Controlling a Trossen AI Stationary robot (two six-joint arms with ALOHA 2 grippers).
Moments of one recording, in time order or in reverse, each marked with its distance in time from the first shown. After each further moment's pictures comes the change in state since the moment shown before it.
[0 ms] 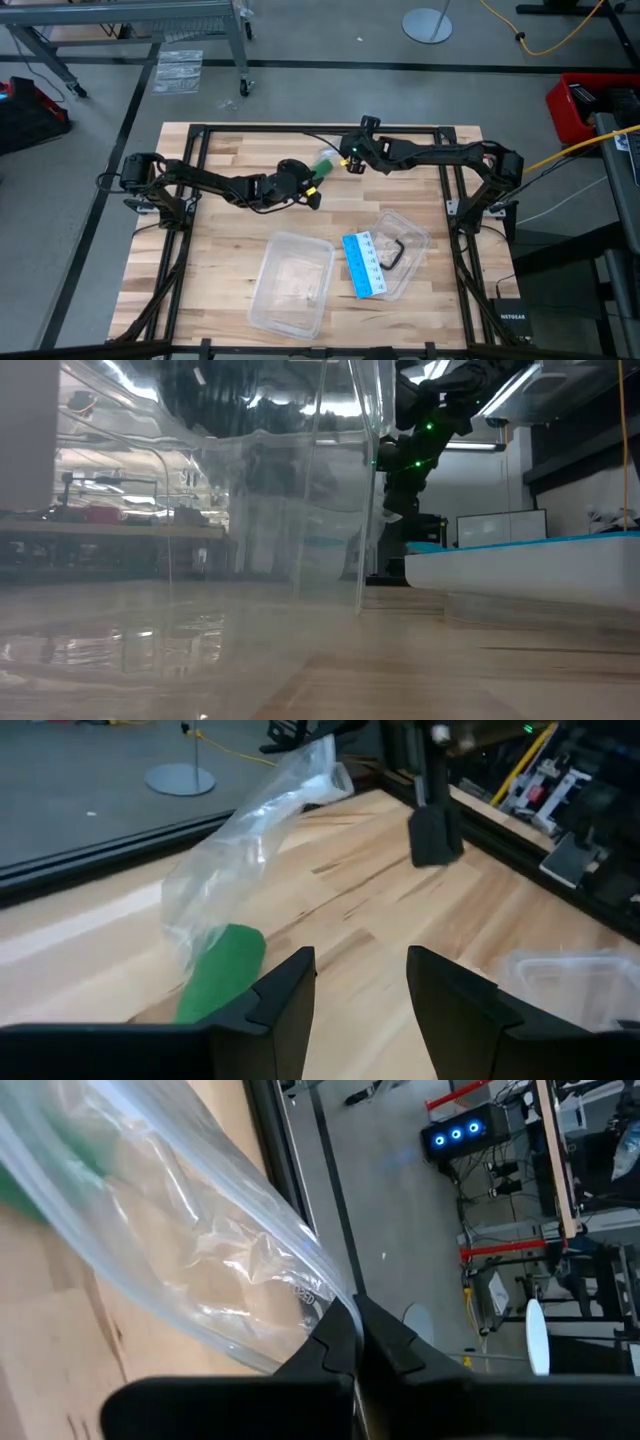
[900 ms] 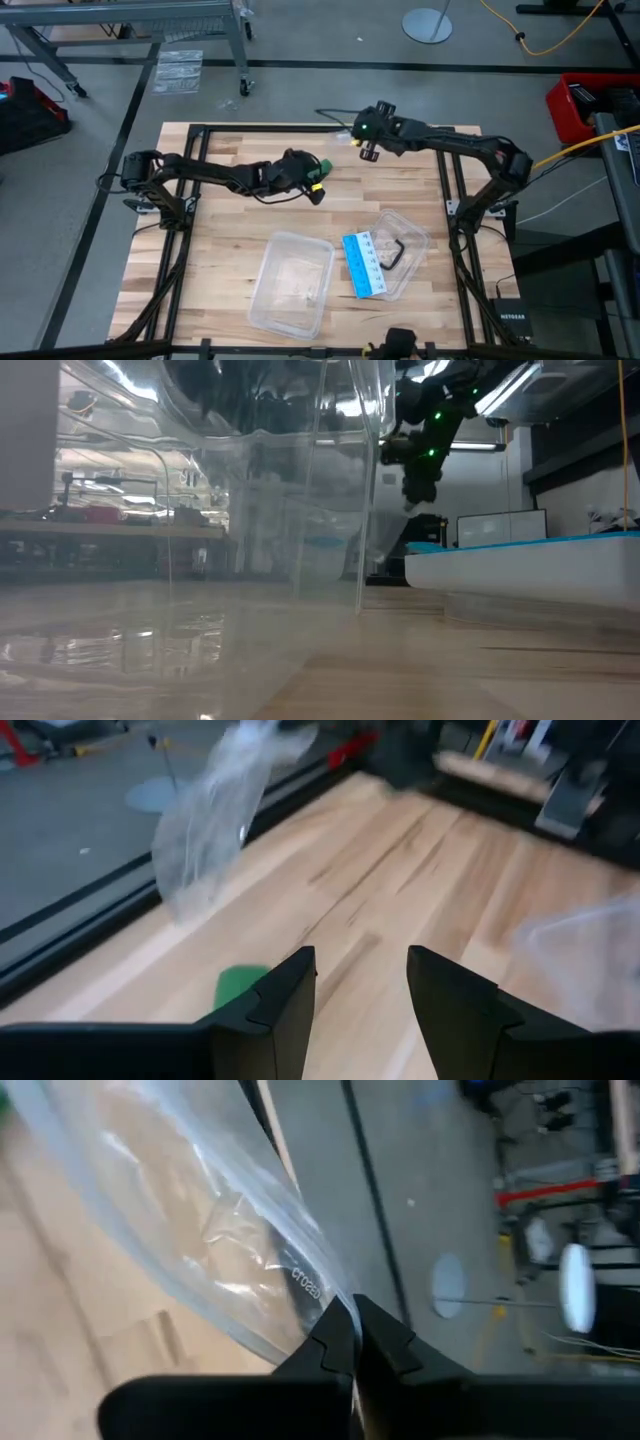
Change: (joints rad) left arm 0.074 0.000 0.141 -0.197 0.130 0.217; right arm -0.145 -0.059 0.113 -0.290 -0.111 0.046
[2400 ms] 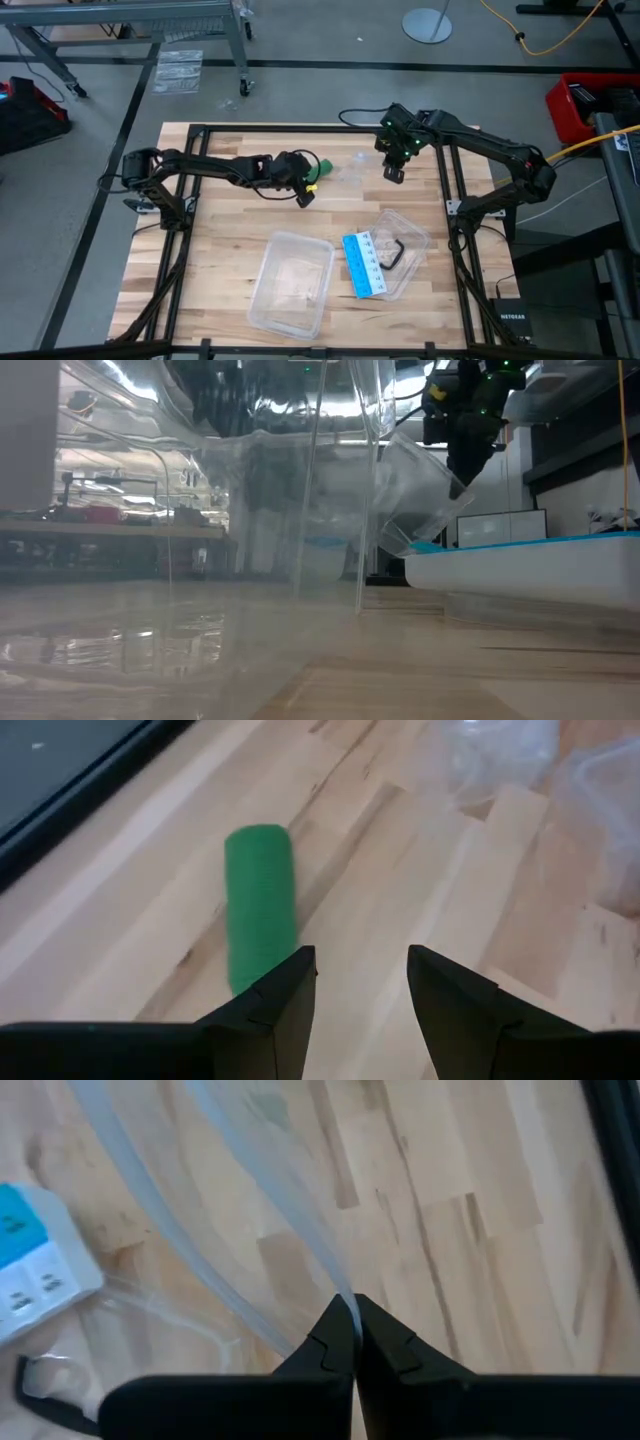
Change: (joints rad) left arm 0.078 0.000 0.023 -0.319 0.185 0.020; right arm -0.086 -0.194 0.000 -0.495 -0.725 0.169
